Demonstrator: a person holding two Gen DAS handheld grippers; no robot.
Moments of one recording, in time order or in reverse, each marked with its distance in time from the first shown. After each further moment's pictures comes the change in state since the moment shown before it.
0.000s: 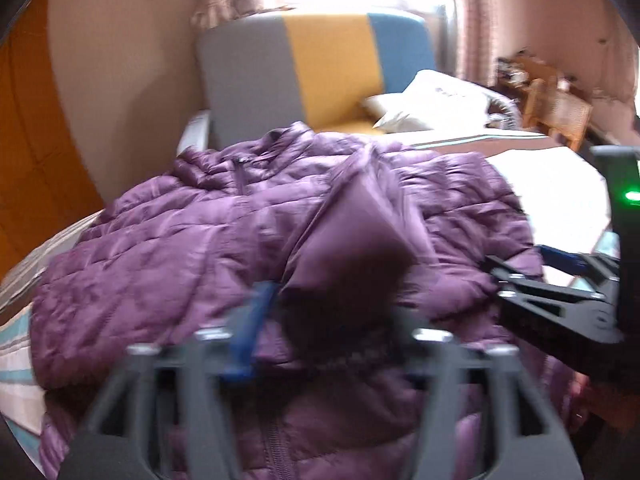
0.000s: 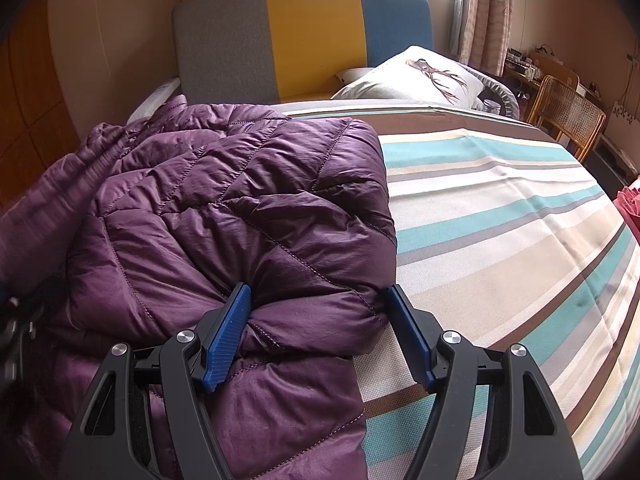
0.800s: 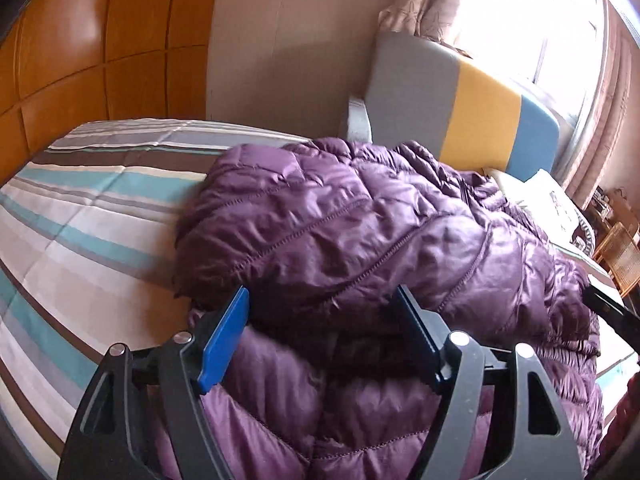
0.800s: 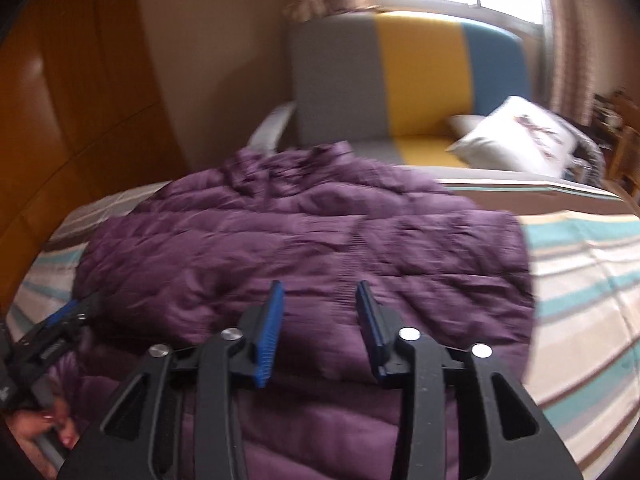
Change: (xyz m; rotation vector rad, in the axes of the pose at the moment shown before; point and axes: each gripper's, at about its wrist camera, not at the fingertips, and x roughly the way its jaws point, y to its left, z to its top) left arm -0.046 0.184 -0.076 -0.519 -0.028 0.190; right arm -0.047 0.112 0.029 -0.174 -0.080 0.350
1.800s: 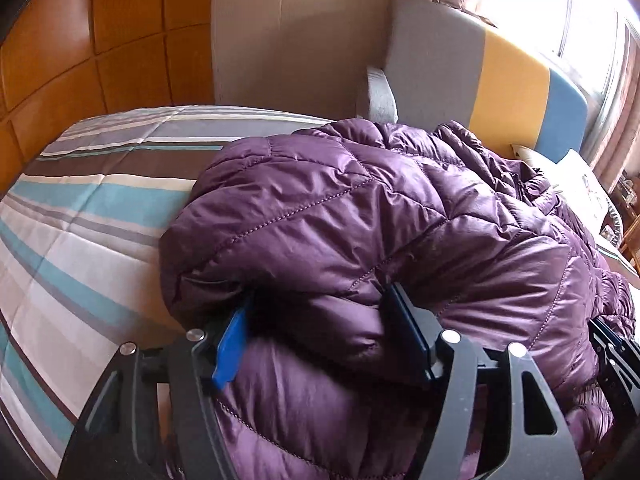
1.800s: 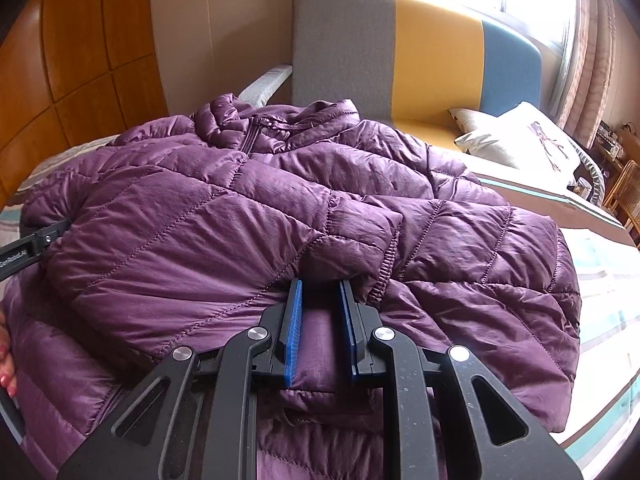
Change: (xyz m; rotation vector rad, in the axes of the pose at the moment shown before) left arm 0.070 0.002 0.039 0.020 0.113 0.094; right arm 0.069 -0.004 -0.006 -0.100 0.068 -0.123
